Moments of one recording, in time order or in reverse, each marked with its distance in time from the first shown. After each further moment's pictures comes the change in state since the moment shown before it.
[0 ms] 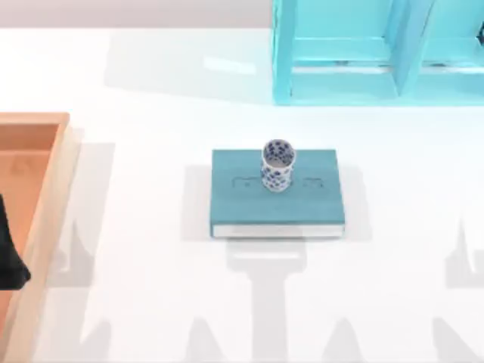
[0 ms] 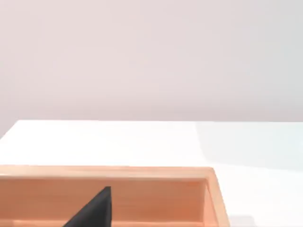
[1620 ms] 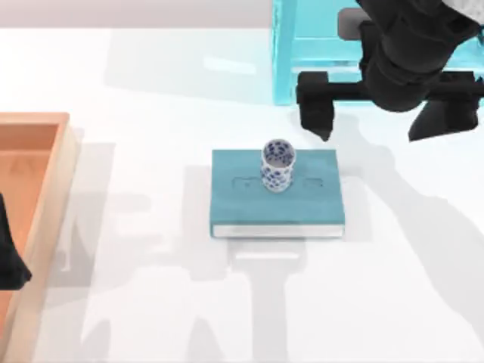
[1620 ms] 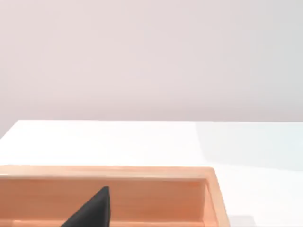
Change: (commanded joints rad) left arm 0.000 0.000 0.000 0.000 0.000 0.000; right arm 0.555 1.864 1.752 -1.245 0.094 0.534
